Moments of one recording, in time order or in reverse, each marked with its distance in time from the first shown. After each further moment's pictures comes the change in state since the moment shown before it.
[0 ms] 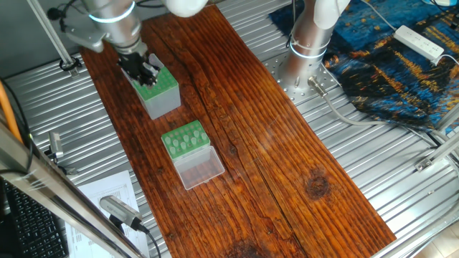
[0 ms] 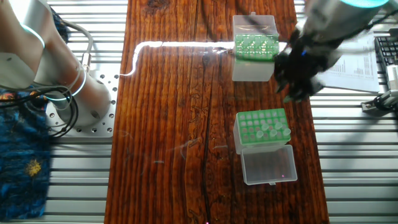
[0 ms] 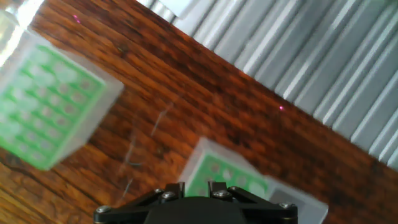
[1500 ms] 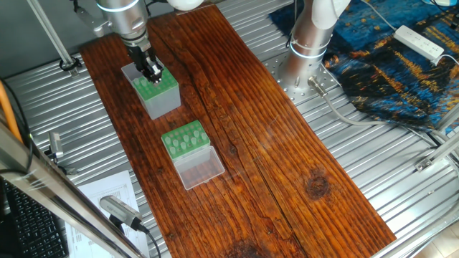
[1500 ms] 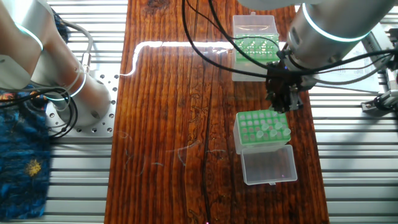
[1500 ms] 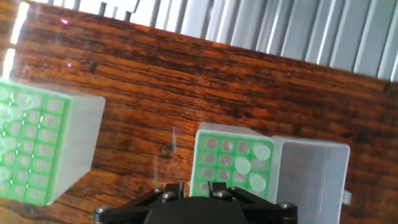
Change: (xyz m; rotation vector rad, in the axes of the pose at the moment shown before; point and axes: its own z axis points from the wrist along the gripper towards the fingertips) arm 0.015 0.004 0.012 -0.073 -0.020 0.349
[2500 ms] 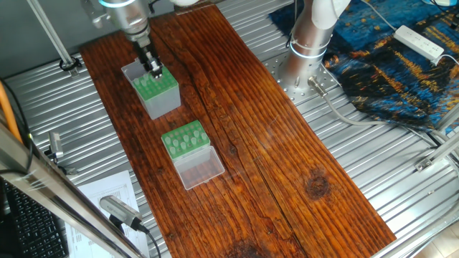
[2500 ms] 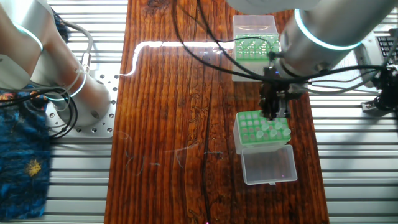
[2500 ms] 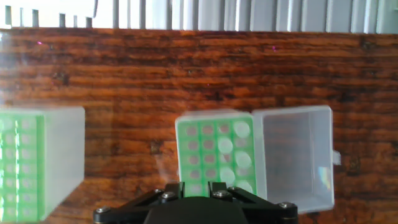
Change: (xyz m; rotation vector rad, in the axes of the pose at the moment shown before) arm 0.028 -0.015 -0.002 0.013 0.024 0.150
